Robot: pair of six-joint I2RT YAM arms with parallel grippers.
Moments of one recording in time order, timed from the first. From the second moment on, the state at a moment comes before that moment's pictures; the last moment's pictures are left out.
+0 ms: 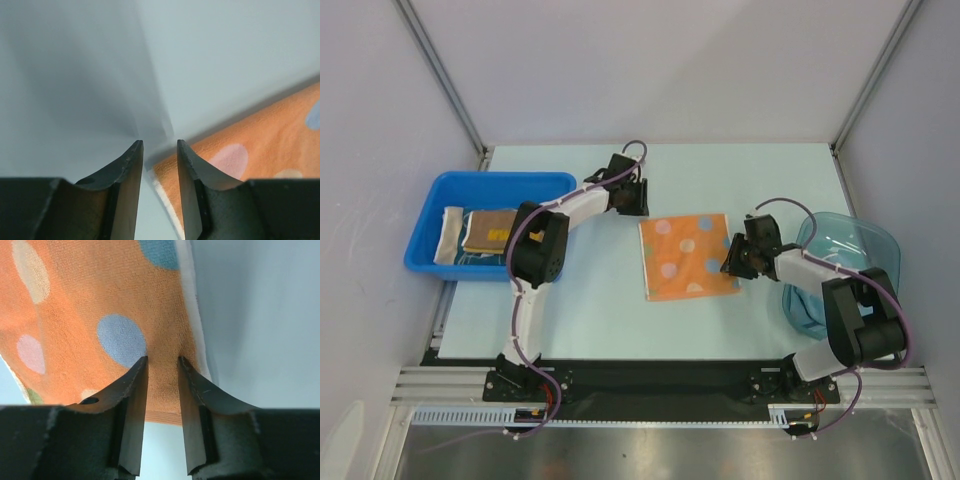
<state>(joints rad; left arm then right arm) -0.44 2.23 1.68 -0.33 0.13 -0.33 0.29 1.49 0.69 -0.14 -0.09 0.57</state>
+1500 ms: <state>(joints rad) -0.41 2.38 2.00 -0.72 0.38 0.28 0.01 2.46 2.08 -1.00 -0.77 -0.44</state>
